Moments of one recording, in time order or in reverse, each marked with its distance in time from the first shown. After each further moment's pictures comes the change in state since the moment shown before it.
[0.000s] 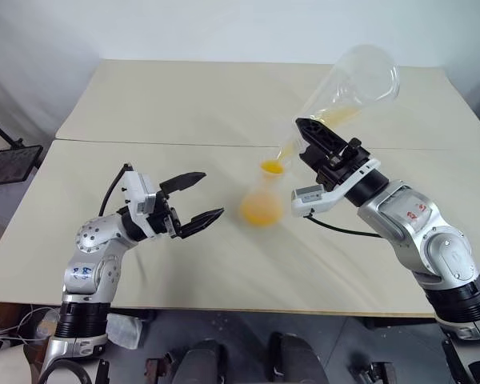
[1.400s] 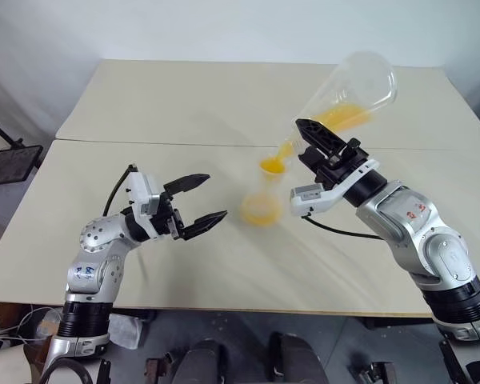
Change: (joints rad) left arm -0.004 -0.005 -0.016 0.001 0.000 -0.004 -0.016; right arm 0.002 0.014 0.004 -0.006 0.029 0.023 0.035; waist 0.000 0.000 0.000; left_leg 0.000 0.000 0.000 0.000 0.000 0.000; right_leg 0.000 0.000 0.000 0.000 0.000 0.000
